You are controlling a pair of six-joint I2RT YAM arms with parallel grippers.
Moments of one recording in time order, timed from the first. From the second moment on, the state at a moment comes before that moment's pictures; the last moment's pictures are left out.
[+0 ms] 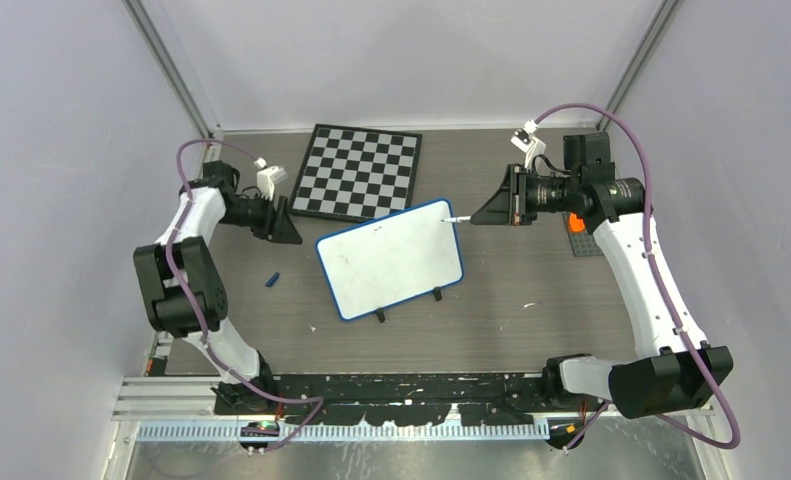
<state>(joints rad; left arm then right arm) 0.20 1.67 1.23 -0.90 0.79 0.61 0.13 1.25 1.38 -0.89 -0.92 0.21</state>
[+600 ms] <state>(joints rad) -0.03 1.99 1.28 -0.65 0.95 0.25 0.13 1.25 1.38 -0.91 -0.92 0.20</state>
